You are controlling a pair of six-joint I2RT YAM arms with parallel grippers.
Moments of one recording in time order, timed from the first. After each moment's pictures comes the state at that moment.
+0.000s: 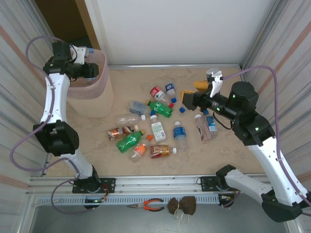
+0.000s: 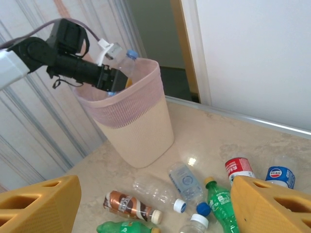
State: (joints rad) left arm 0.13 1.77 1.89 -0.94 0.34 0.11; right arm 0.51 0.92 1.29 -0.51 -0.30 0.25
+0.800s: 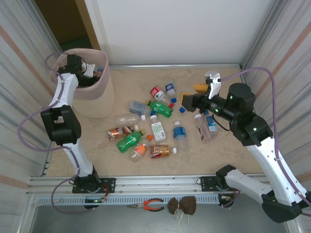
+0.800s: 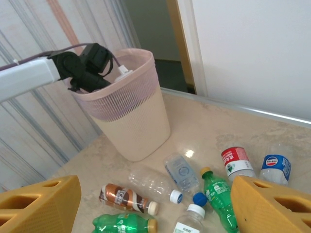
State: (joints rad) left arm 0.13 1.93 1.79 -0.95 0.38 0.11; right arm 0.51 0.92 1.26 -0.52 -0.28 0.25
